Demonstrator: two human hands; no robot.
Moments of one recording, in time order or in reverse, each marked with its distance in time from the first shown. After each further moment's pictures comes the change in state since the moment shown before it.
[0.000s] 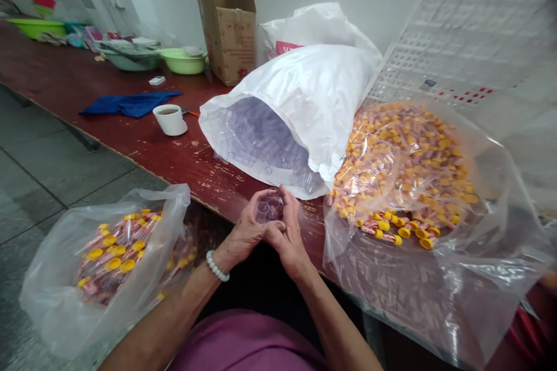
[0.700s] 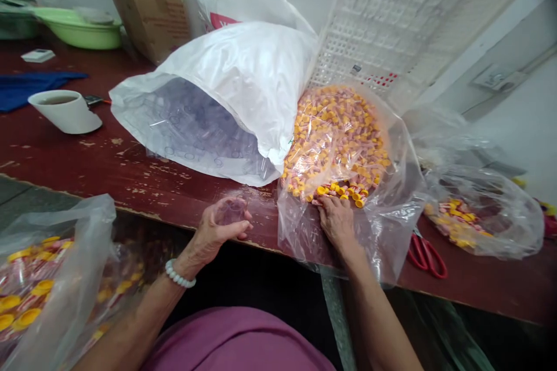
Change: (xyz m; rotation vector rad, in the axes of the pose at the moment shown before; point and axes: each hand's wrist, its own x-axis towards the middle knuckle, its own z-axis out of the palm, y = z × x) left_hand 0.002 -0.019 0.017 0.113 -0.079 -0.202; right_hand -0.056 0.069 -0.193 -1.083 0.318 0.217
